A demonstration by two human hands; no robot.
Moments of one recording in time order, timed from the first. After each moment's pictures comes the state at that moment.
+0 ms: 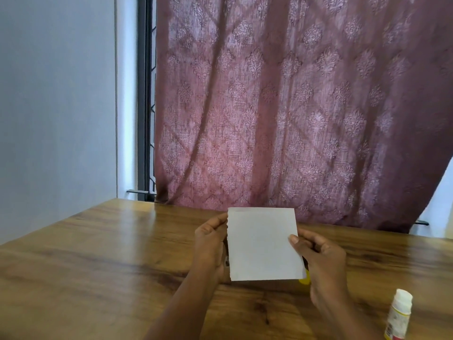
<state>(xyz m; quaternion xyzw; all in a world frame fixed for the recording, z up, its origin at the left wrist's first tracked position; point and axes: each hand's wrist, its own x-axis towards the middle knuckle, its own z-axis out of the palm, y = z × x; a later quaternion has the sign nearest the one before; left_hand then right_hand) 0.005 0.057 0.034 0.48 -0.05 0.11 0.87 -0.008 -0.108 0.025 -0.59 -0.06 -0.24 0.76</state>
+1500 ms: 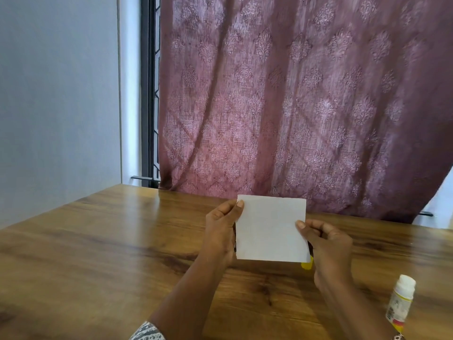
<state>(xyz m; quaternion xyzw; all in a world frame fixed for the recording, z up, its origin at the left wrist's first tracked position) 0.012 0.051 0.027 0.48 -0.11 0.10 0.87 0.005 -0.113 0.016 -0.59 -0.04 -0.29 0.75</state>
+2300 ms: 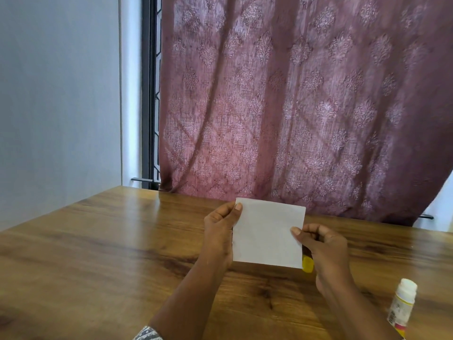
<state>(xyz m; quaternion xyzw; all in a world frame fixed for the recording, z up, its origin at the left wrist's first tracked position) 0.015 0.053 0.025 0.47 -0.10 0.12 0.87 0.008 -0.114 0.016 -0.64 -0.04 -0.25 0.72</state>
